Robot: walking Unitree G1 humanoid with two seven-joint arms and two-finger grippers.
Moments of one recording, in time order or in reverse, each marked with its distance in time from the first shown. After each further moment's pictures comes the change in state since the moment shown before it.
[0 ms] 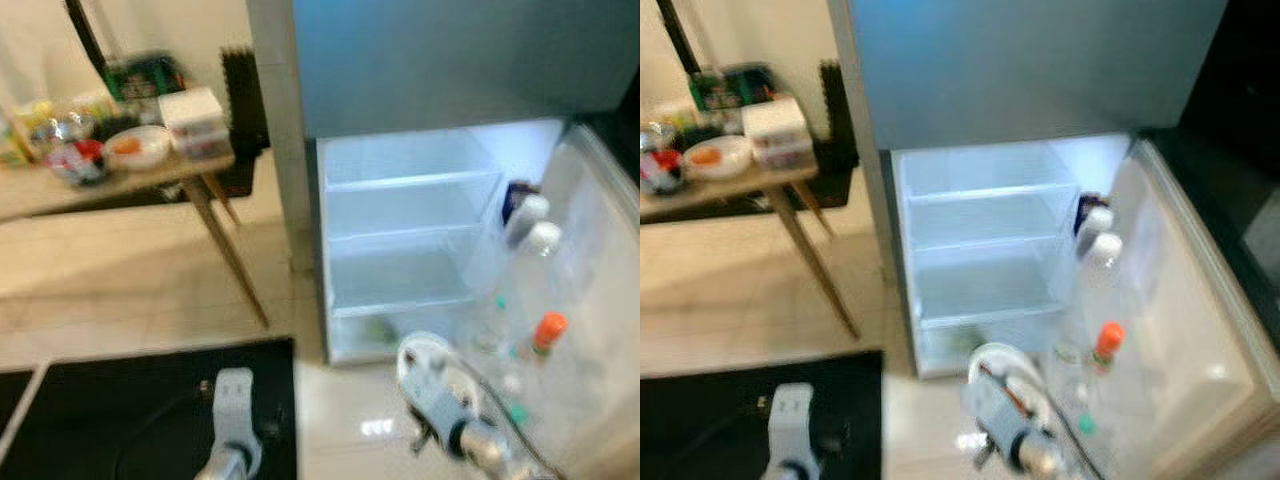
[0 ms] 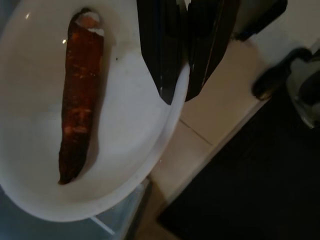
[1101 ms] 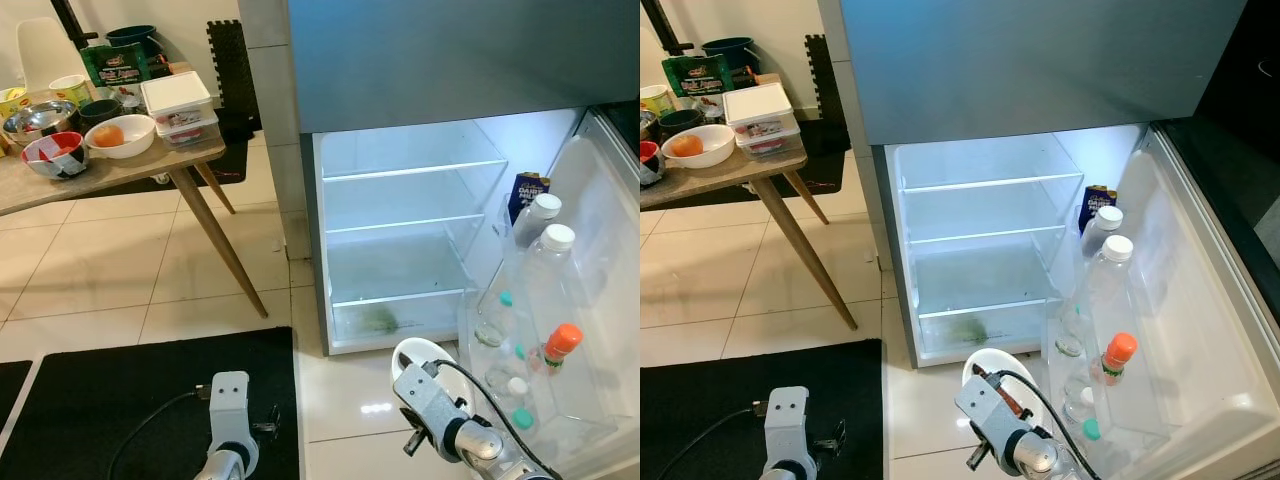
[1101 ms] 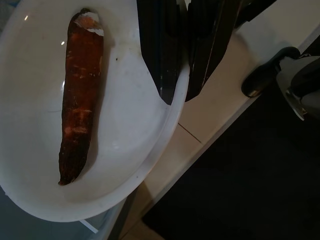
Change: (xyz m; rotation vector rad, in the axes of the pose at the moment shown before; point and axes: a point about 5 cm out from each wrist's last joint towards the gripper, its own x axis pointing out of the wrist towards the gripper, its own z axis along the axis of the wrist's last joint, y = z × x) left arm 0.001 0.002 0.004 0.003 -0.024 0.026; right arm 0.003 0.002 0.006 -0.006 -0.015 0.012
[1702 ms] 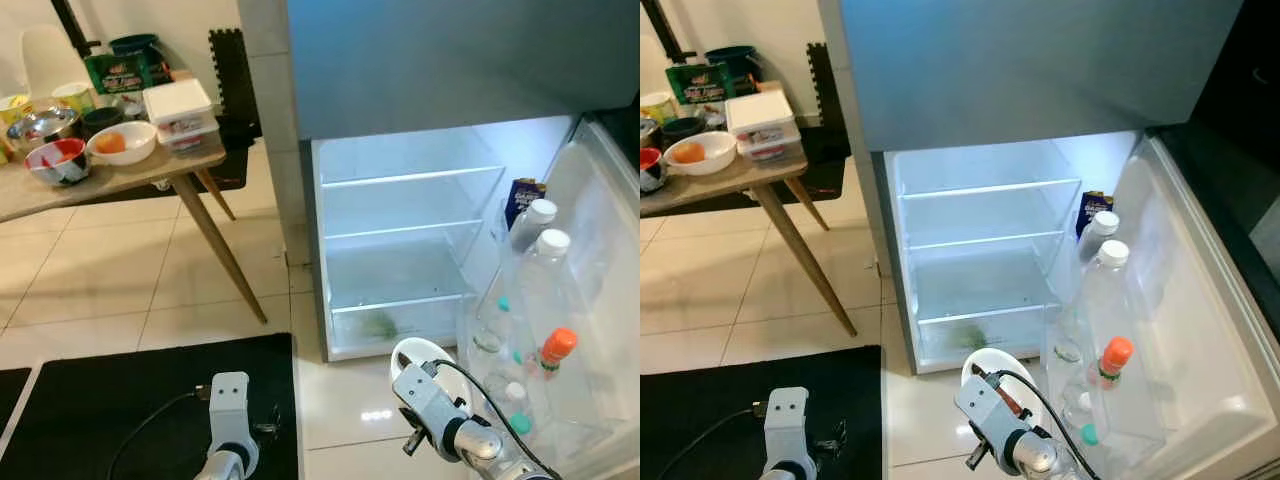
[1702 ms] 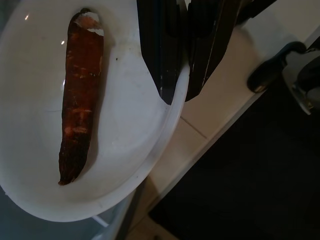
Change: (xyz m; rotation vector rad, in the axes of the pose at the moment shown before) left arm 0.000 -0.001 0.000 -0.004 -0.001 -0.016; right arm 0.000 -0.001 0.001 -0.002 -0.003 0.000
